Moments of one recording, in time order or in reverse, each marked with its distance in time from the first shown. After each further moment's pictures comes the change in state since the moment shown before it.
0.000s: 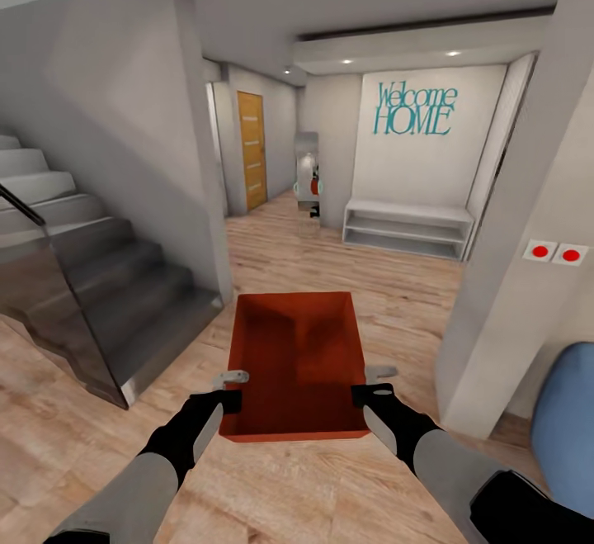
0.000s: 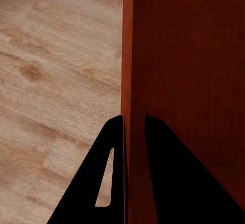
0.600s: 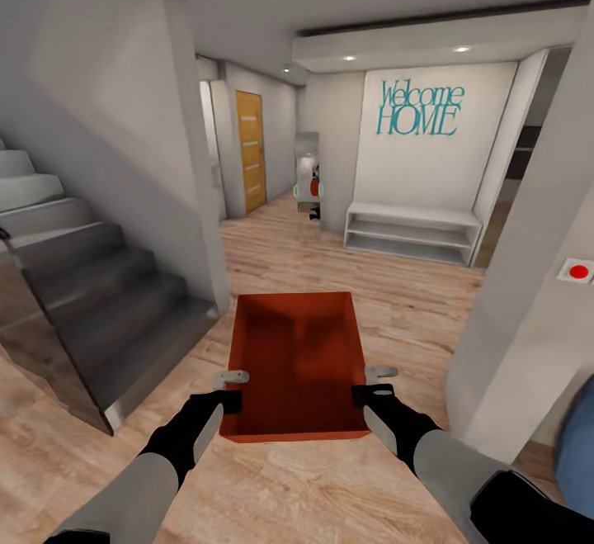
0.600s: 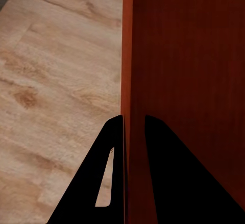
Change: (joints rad) left arm 0.000 -0.001 0.001 0.001 -0.002 0.000 0.000; right arm 0.000 -0.001 0.003 0.000 -0.004 0.000 0.000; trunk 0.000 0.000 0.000
